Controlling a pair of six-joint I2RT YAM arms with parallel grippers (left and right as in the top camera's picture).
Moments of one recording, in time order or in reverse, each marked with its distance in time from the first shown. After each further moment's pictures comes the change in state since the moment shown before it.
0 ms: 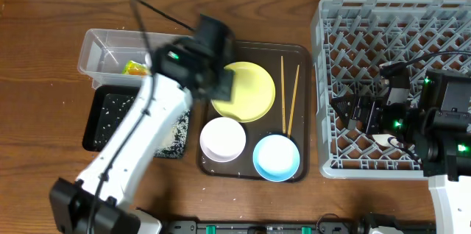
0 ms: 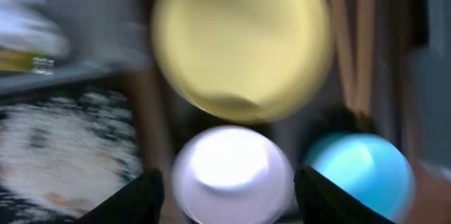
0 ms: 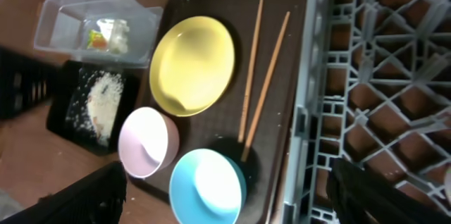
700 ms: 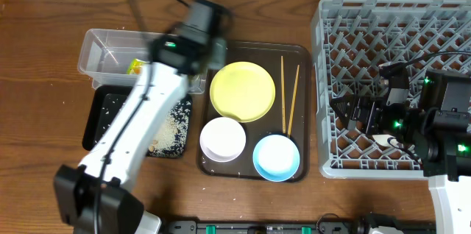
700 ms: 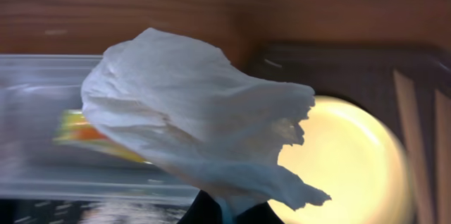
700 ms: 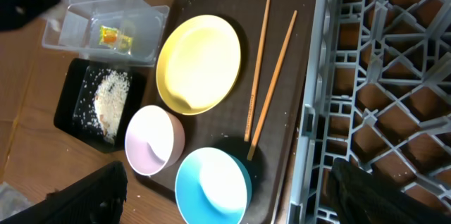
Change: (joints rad) left arm 0.184 0.064 0.031 0.298 -0.249 0.041; right arm 0.000 0.000 0.000 -0.002 -0.030 0.000
